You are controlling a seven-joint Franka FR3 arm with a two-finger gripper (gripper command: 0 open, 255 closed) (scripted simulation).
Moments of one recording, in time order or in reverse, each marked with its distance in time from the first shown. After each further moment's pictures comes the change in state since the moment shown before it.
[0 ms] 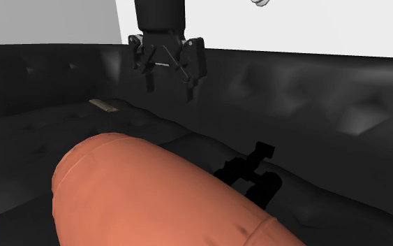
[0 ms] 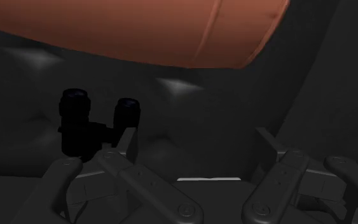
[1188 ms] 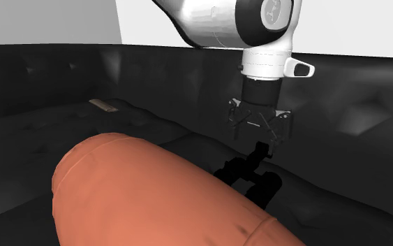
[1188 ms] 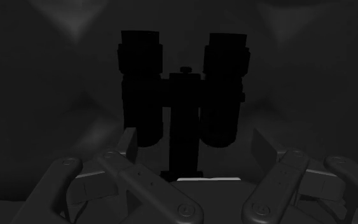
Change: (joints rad) arm -0.148 0.627 -0.118 0.420 0.175 0.082 -0.147
